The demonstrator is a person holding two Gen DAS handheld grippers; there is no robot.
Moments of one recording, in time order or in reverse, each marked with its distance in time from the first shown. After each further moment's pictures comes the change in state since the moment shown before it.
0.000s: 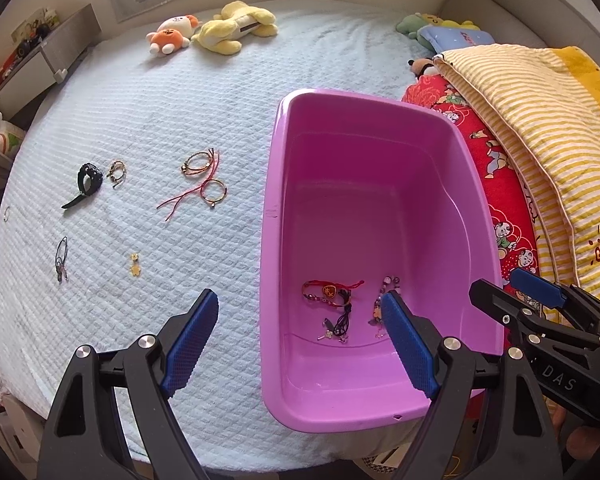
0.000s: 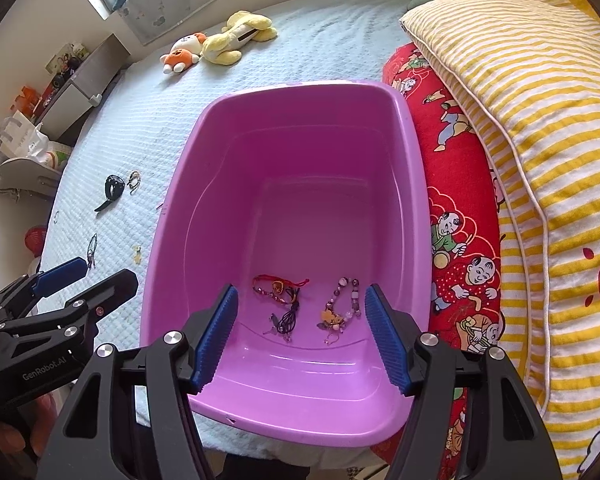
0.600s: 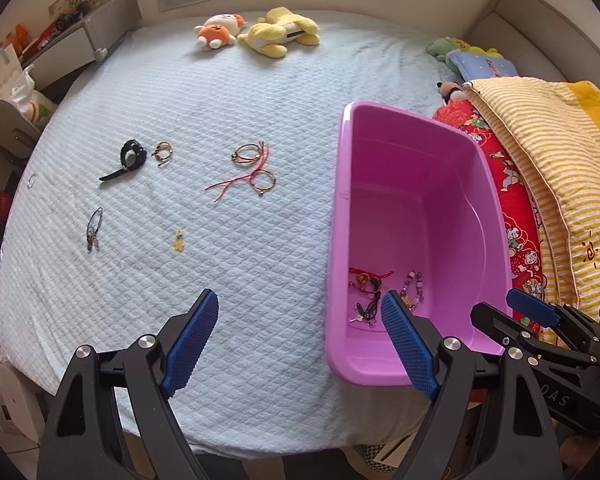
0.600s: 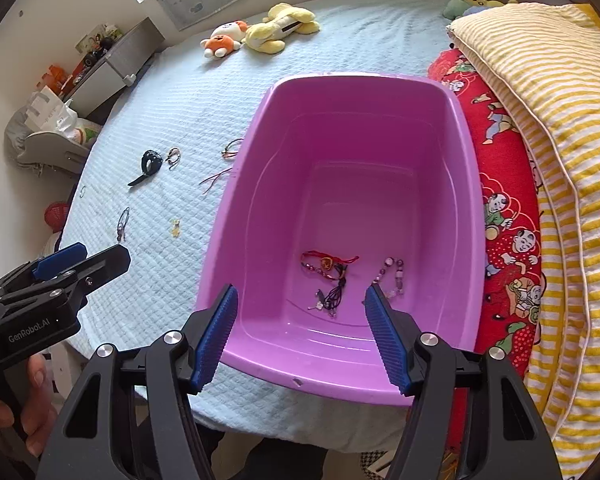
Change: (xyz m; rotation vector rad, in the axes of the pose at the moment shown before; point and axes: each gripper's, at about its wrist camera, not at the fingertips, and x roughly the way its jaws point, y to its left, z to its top) left arm -0.047 0.064 -0.033 -0.105 -0.032 0.035; right arm -0.017 0.059 -0.029 -0.076 0.017 0.073
